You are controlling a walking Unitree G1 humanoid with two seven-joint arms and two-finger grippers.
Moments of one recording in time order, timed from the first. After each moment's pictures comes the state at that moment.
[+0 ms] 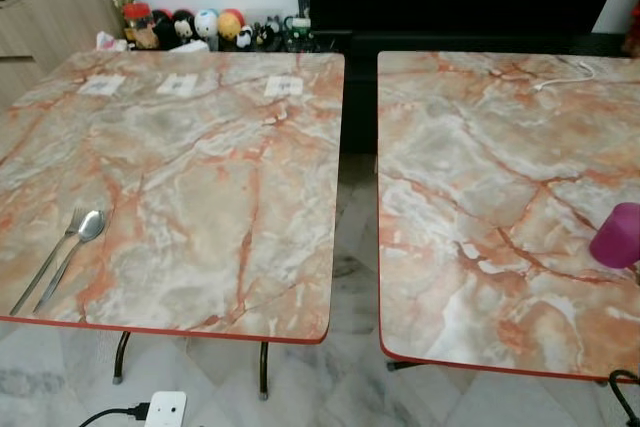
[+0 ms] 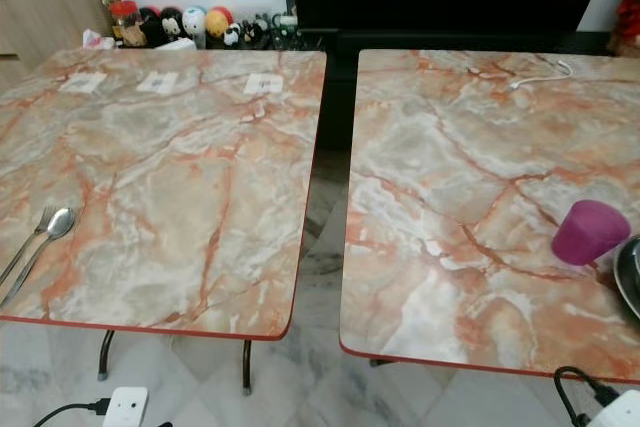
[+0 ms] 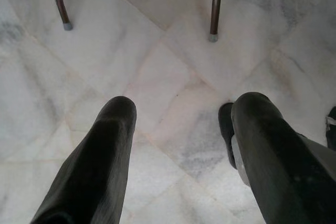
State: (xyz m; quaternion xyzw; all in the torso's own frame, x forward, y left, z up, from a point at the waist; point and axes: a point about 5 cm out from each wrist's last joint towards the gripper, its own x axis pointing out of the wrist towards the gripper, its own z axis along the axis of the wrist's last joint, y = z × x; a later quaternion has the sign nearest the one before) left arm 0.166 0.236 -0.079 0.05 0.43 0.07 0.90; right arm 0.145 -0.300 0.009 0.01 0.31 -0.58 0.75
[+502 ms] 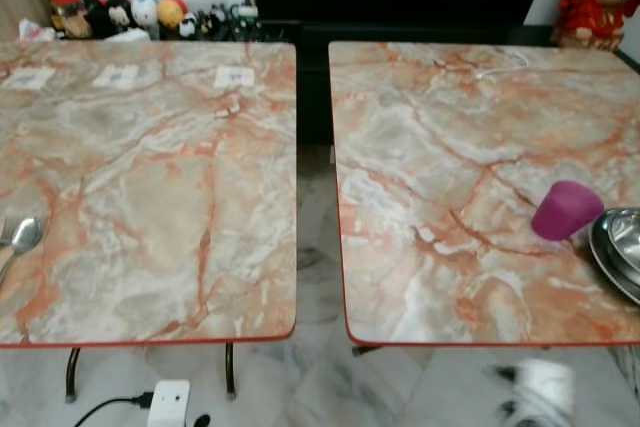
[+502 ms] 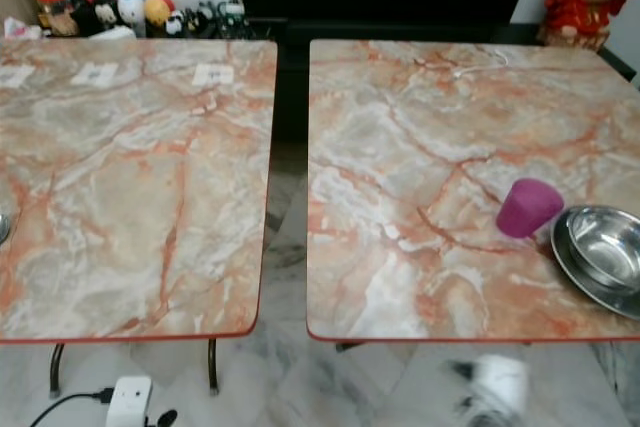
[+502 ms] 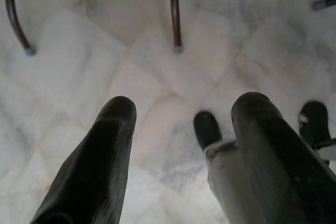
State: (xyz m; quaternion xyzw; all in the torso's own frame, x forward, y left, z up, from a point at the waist) left arm 0.175 0.227 -0.077 0.04 0.42 0.06 0.91; right arm 0.169 -0.209 -0.085 -0.06 0.51 -0.08 0.85
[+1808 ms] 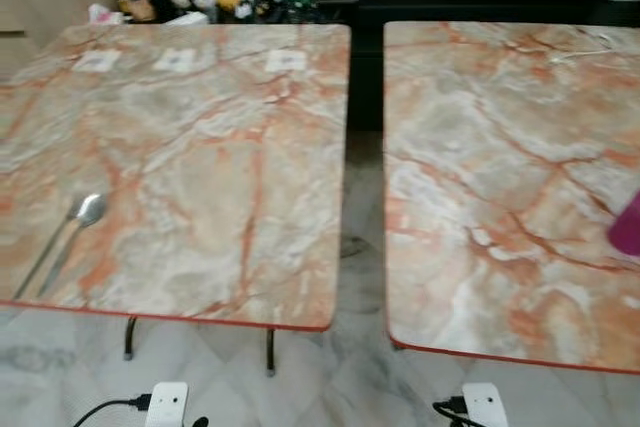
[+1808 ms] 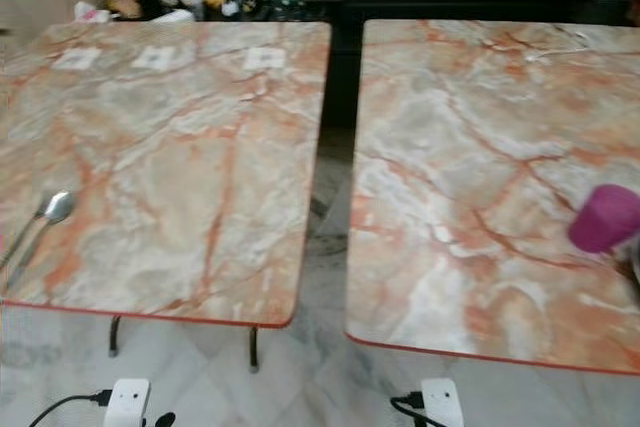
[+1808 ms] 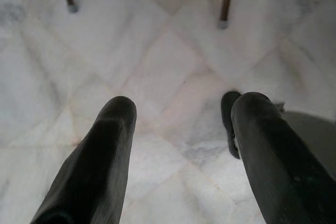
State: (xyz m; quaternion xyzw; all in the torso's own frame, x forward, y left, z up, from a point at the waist) left arm 0.170 0.237 -0.077 0.05 0.42 0.06 0.90; right arm 0.161 -0.205 -0.091 -0.08 0.48 -0.05 0.87
